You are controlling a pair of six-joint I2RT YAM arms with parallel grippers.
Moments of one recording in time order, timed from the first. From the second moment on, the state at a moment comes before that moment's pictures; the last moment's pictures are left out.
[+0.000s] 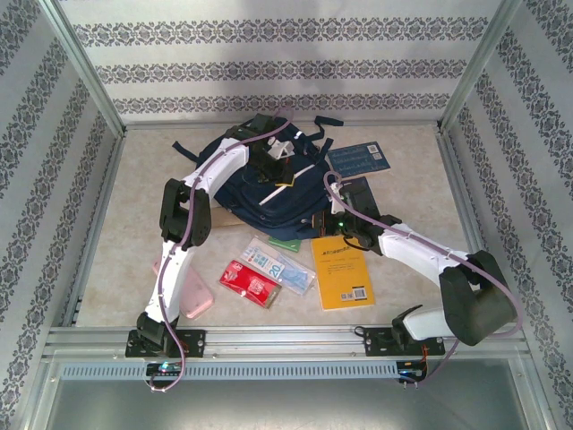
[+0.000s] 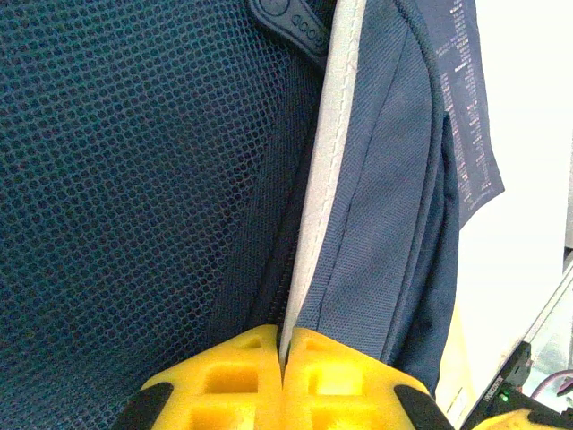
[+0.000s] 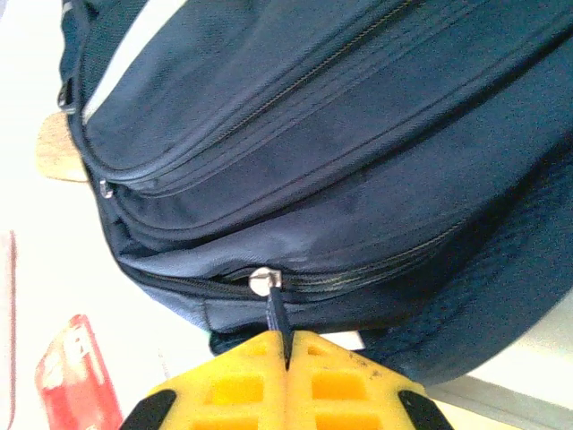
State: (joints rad) left arm -0.39 2.38 2.20 -1.03 0.62 -0.25; right arm 0.47 1.38 0.73 -0.11 -0.32 0.46
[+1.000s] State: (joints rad) left arm -0.38 2.36 2.15 -1.00 0.66 -0.29; right arm 0.51 1.63 0.88 -0.13 -0.42 0.50
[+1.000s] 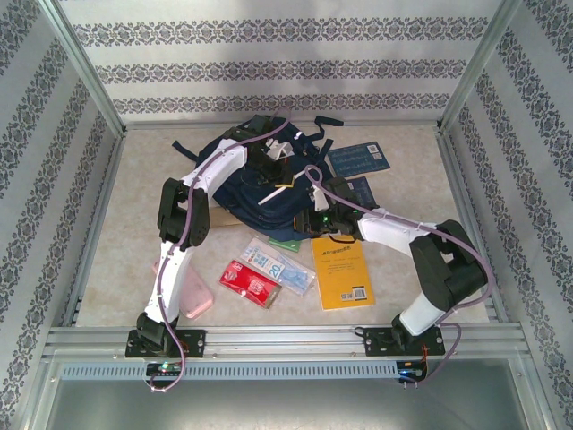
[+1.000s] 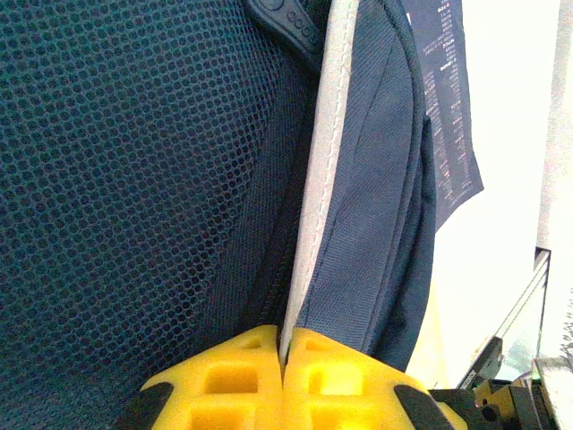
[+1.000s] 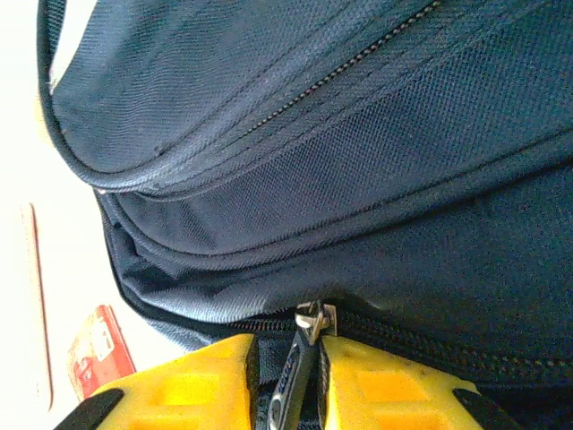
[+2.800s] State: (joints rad) left arm -0.22 1.36 0.83 -0.31 0.50 -1.37; right arm 0.78 1.64 1.05 -0.13 -0.30 0.65
